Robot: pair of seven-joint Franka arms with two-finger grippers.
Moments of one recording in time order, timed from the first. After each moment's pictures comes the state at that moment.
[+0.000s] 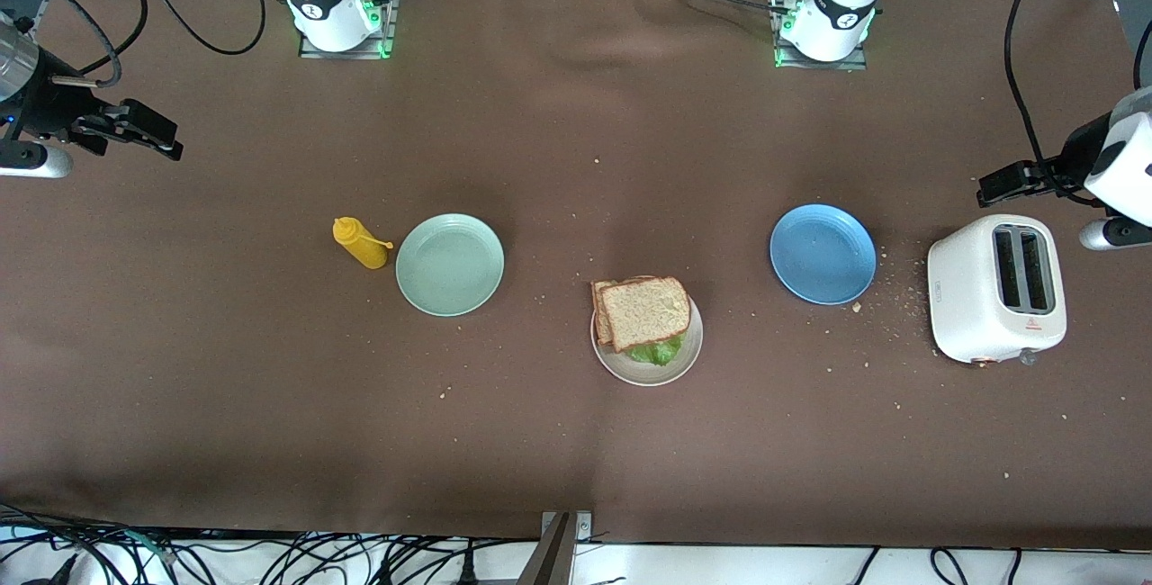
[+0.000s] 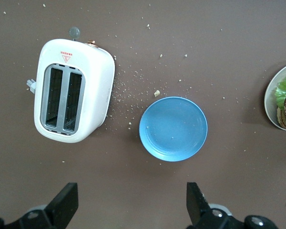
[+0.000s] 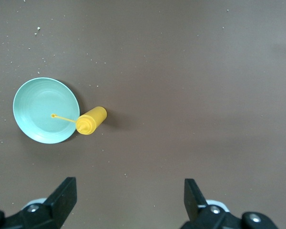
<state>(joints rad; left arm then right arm) -0.20 0.18 0.24 -1.44 -0.01 1.47 -0.11 0.07 -0.03 -0.05 -1.68 0.00 1.60 0.08</state>
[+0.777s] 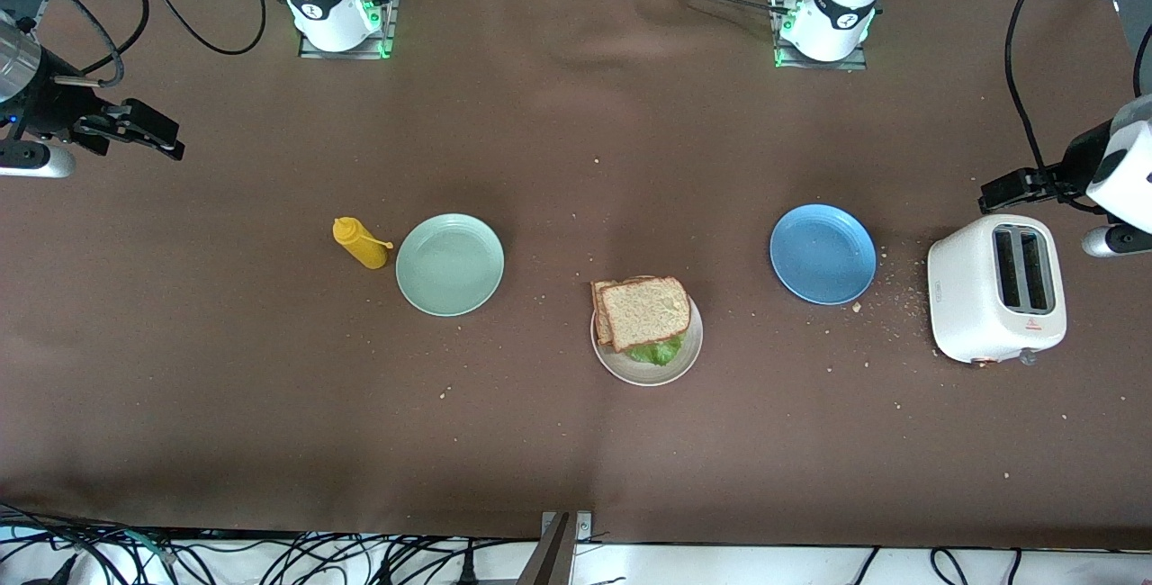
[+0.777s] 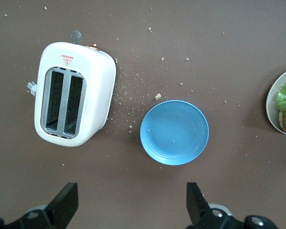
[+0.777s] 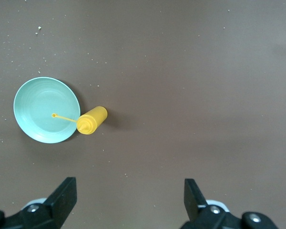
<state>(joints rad) -0.20 0.19 0.24 -1.45 -0.01 1.49 -0.11 0.07 -0.03 -0.05 -1.68 0.00 1.60 0.08</state>
